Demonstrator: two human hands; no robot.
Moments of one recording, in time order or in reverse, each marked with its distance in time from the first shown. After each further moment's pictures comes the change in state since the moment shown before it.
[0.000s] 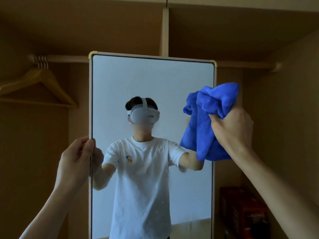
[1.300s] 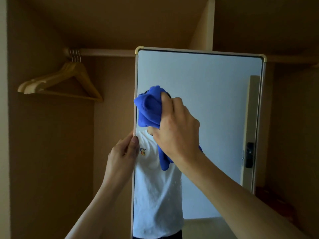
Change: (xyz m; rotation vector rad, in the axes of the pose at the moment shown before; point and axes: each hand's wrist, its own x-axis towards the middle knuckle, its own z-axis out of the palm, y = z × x) left_hand 0.003 -0.002 -0.010 -0.041 -0.197 -0.021; right_hand -0.088 -0.164 0.126 -0.362 -0.199 -0.396
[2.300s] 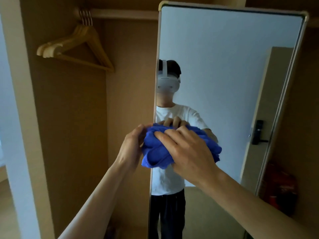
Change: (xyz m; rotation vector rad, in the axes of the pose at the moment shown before) left_hand -0.035 -0.041 -0.021 -0.651 -0.232 -0.561; right_hand -0.117 0.002 0.011 0.064 -0.443 -0.444
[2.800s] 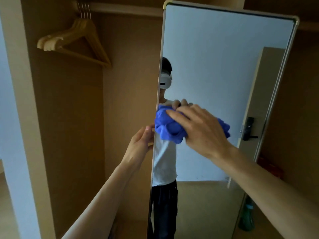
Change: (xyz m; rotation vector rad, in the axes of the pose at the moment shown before) left_hand -0.010 -0.018 -0.004 0.209 -0.084 0.139; right_hand 0.018 0.021 -0.039 -0.057 0.064 0.008
